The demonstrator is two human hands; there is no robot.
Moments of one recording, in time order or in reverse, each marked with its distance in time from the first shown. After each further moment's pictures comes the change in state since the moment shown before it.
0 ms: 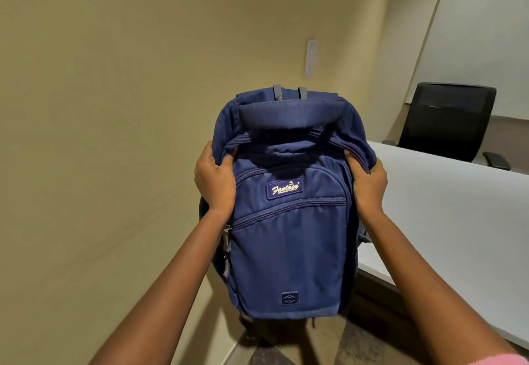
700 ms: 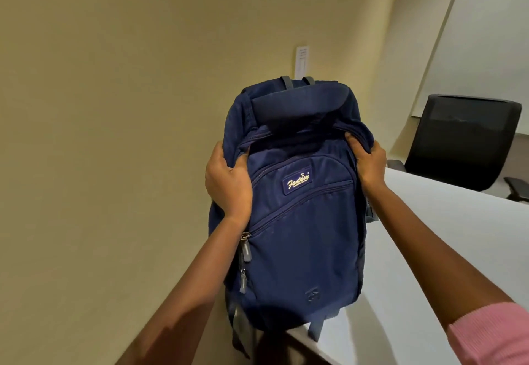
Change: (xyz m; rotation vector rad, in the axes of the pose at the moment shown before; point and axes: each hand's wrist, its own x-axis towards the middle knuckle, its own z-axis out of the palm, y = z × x) left_hand 0.099 -0.054 0.223 -0.041 0.044 -0.029; right_hand 0.279 0.071 0.080 -0.037 -0.095 -0.018
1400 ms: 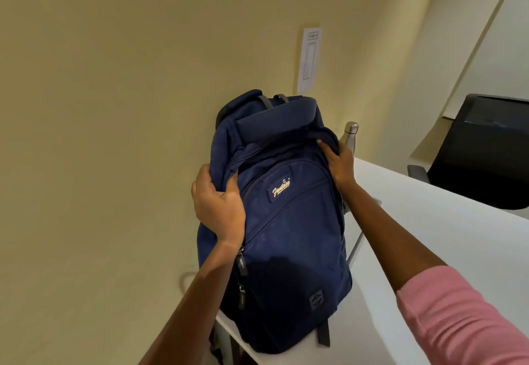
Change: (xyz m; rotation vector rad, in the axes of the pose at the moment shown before) left_hand 0.006 -0.070 0.072 0.178 0.197 -0.079; right_hand 0.100 0.084 0.068 -0.049 -0.327 -0.003
